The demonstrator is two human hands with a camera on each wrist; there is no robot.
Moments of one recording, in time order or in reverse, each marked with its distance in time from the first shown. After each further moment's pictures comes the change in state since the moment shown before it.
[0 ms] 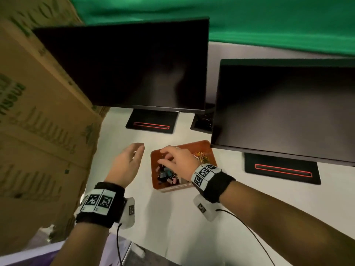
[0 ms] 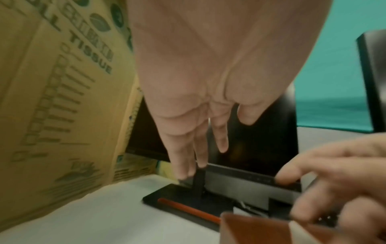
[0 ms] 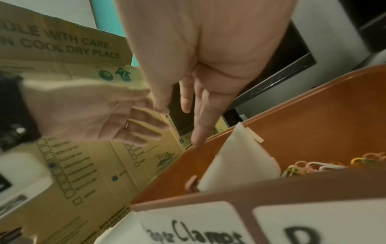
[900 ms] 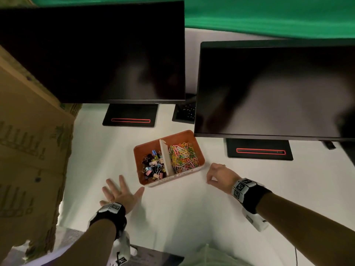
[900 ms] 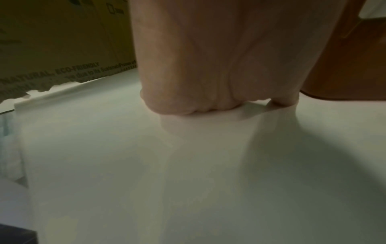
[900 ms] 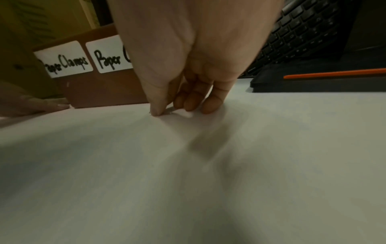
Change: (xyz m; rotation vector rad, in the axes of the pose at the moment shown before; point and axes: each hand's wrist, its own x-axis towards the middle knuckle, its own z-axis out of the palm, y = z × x) left_hand -0.038 -0.098 0.092 0.422 -0.535 -0.493; right_hand -0.103 0.156 -0.004 -0.443 -0.127 0.298
